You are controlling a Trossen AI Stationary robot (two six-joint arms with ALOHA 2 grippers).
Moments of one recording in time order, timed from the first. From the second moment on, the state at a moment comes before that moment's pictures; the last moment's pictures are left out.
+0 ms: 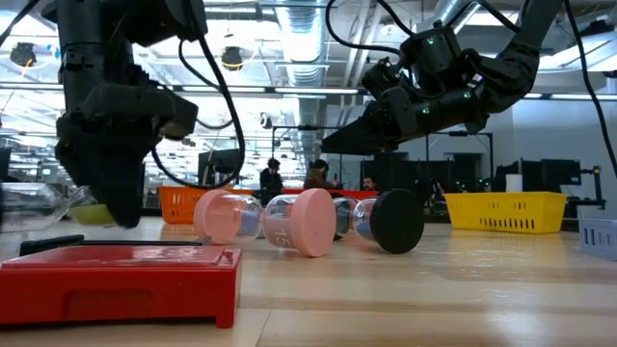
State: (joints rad) left arm -0.34 1.59 0.83 -0.61 -0.12 -1.12; right arm -0.16 1.71 0.62 0.78 -0.18 -0.11
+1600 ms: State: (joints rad) left arm 0.17 1.56 0.64 -0.19 -1.31 -1.00; right arm -0.17 1.71 0.62 0.71 -0.18 -0.11
